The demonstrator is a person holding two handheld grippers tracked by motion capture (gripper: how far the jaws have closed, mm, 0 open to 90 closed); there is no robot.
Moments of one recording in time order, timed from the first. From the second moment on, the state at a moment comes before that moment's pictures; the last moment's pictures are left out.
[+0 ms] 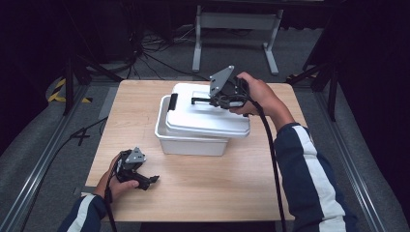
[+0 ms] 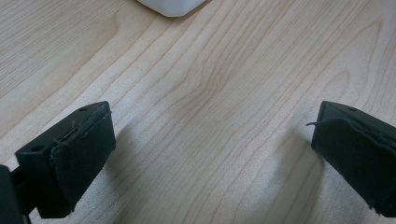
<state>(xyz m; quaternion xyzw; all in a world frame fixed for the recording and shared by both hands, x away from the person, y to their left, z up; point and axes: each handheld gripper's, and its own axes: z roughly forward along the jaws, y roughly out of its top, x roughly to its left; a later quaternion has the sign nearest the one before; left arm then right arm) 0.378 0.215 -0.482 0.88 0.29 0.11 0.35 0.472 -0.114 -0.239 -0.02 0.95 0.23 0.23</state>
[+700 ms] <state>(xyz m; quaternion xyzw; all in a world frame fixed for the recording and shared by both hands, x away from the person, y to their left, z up) 0.377 0.215 -0.483 0.88 0.29 0.11 0.36 0.454 -0.214 -0.231 0.04 0.94 0.22 0.26</state>
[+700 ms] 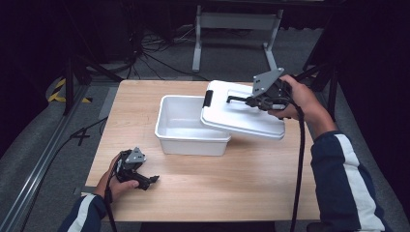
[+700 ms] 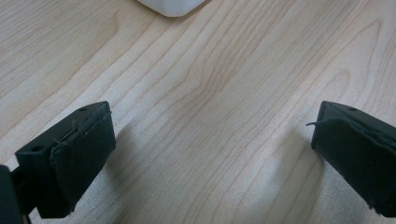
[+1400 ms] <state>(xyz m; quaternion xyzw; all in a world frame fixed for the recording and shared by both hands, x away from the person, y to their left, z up) 0.377 0.216 -0.482 0.88 0.30 0.11 0.35 0.443 -0.296 -0.237 0.10 0.93 0.23 0.28</state>
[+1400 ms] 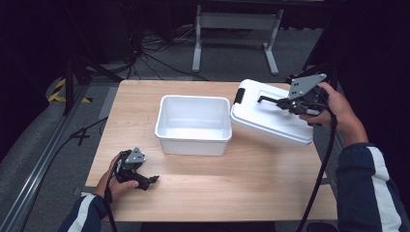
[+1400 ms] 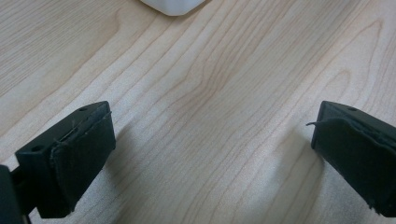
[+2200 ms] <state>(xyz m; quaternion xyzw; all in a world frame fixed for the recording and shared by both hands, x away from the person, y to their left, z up) 0.377 0.216 -0.482 0.88 0.30 0.11 0.35 0.468 -0.324 -0.308 0.17 0.93 0.22 0.23</state>
